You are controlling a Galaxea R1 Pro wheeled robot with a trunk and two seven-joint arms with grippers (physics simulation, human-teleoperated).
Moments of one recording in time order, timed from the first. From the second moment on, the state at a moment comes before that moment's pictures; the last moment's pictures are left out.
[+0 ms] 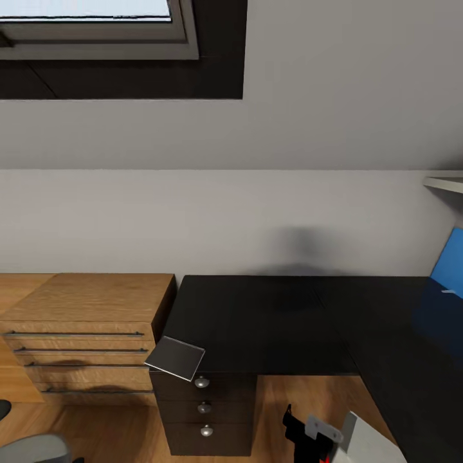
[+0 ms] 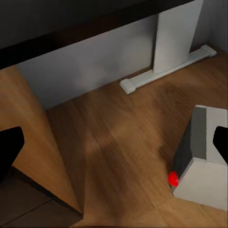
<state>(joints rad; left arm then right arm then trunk) -0.05 -0.05 -0.08 -0.61 0.36 0.13 0.19 -0.51 0.17 0.02 0.02 -0.26 -0.75 -0.35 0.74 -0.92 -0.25</state>
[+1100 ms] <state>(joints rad) -0.05 -0.05 -0.08 -0.61 0.36 0.13 0.19 -0.49 0.16 0.02 0.02 -0.27 -0.70 -0.22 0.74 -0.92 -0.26</state>
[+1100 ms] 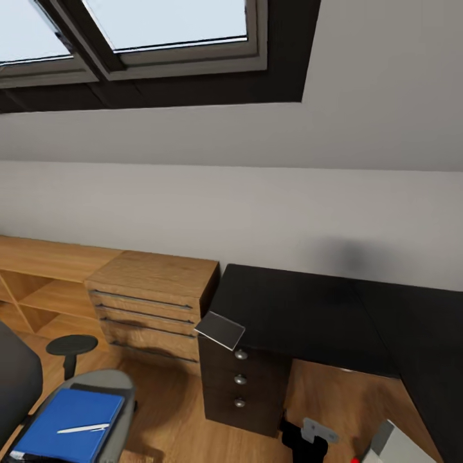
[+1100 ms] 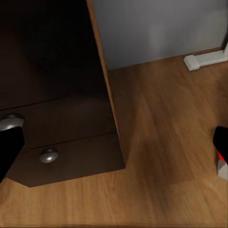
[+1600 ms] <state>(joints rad) -0.05 -0.05 -0.08 -0.61 0.36 0.07 0.19 -0.49 0.15 0.01 0.02 -0.27 -0.70 -0.22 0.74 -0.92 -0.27</state>
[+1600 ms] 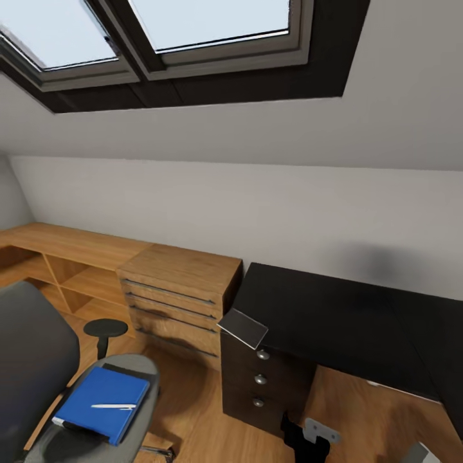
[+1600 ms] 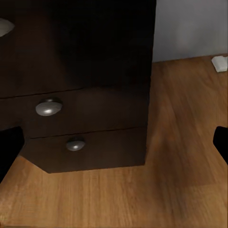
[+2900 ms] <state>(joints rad) -0.05 -0.06 -0.09 -0.56 0.36 0.05 0.19 -0.49 0.15 0.02 0.02 -0.27 -0.70 -0.21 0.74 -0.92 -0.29</state>
